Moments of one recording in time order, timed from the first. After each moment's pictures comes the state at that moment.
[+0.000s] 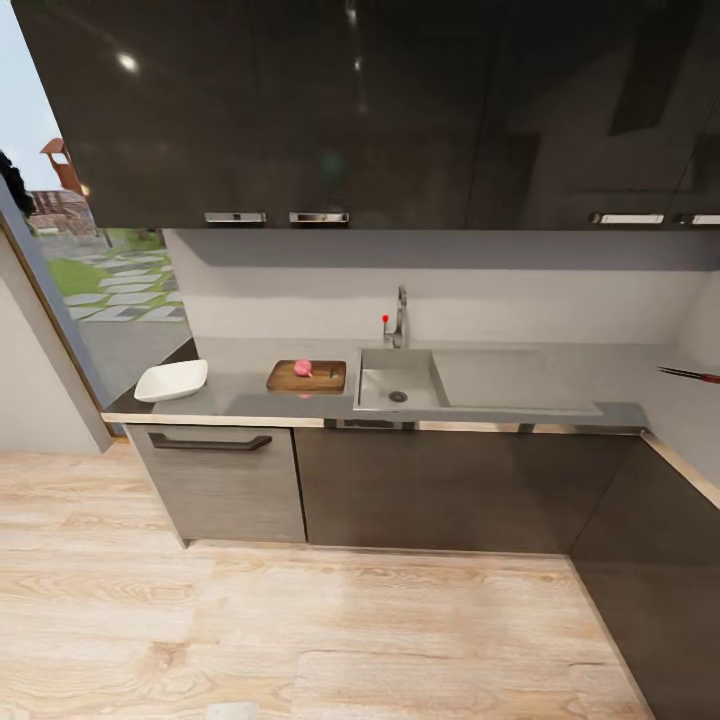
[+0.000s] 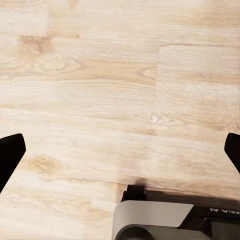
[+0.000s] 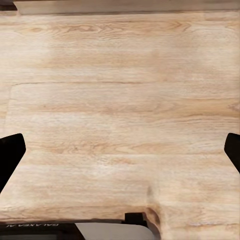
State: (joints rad) left arm -0.46 -0.04 -0.06 0.07 0.06 -0.24 0.20; right arm -0.06 -0.05 0.15 -0.36 -0.21 -0.47 0.03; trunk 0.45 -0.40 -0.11
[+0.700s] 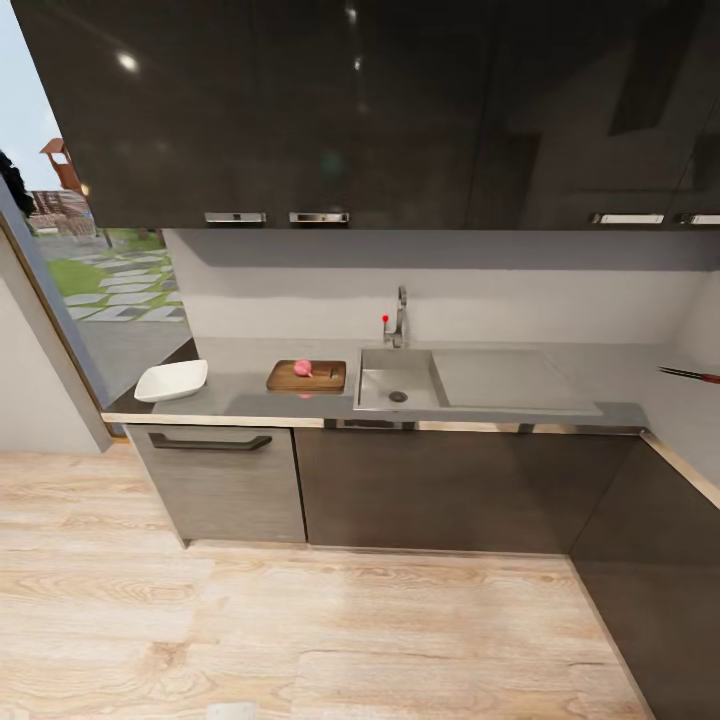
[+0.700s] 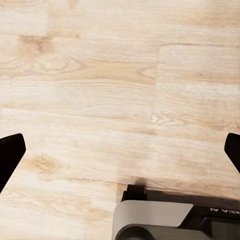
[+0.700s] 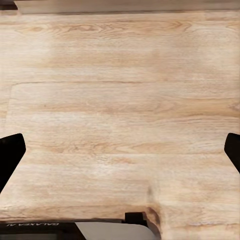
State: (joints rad) left arm -0.46 -0.04 -0.06 0.07 0.06 -0.24 0.20; right arm -0.06 -0.05 0.15 -0.35 -0.21 -0.47 0.04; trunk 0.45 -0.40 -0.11
